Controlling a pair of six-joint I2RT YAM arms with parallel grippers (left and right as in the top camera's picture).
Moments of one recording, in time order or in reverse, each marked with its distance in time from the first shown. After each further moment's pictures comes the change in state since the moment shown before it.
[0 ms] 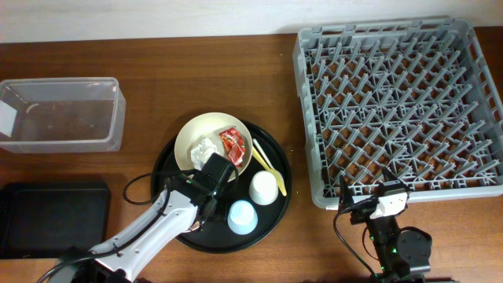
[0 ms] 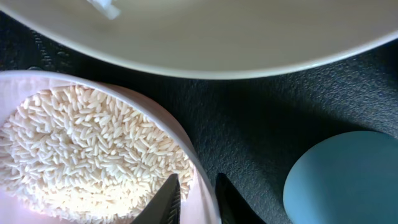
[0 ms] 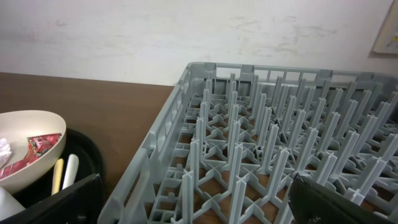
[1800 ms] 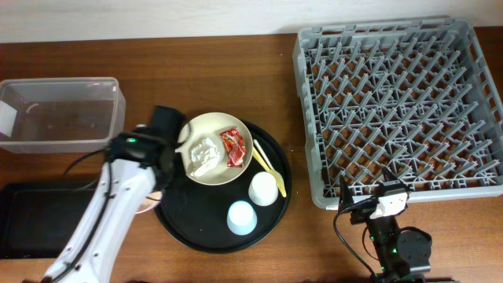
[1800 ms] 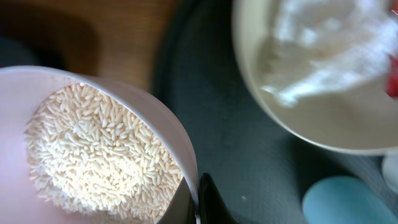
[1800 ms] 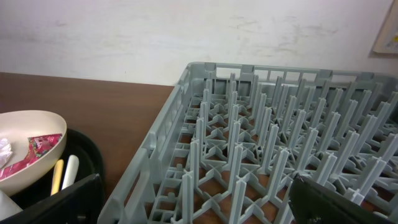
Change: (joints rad) left arm 0.298 -0.022 0.406 -0.443 -0.081 0.003; right arm 0.000 0.000 0.000 0.000 0.000 0.000
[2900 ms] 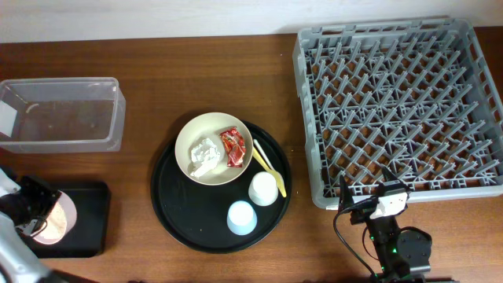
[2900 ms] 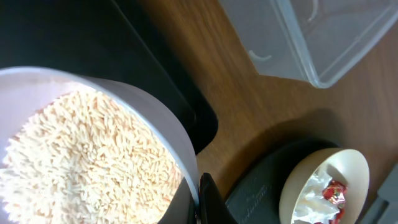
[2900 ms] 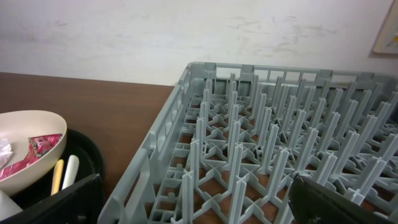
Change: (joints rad) left arm 1.179 -0.007 0.002 0.141 0.618 0.356; right arm 0.000 0.000 0.000 0.000 0.000 0.000
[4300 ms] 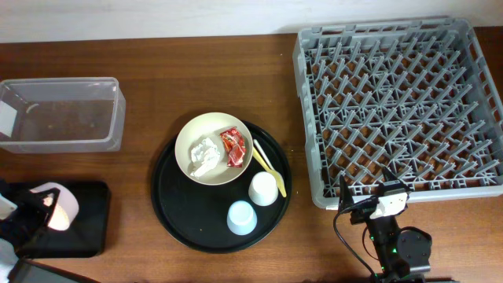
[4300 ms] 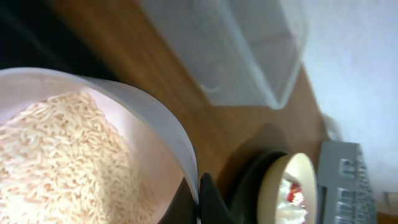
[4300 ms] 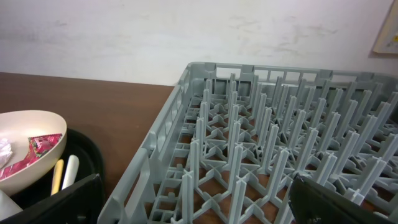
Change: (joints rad) left arm 0.204 0.082 -0.232 0.349 0.439 0.204; right arm 0.000 0.000 0.000 0.000 0.000 0.000
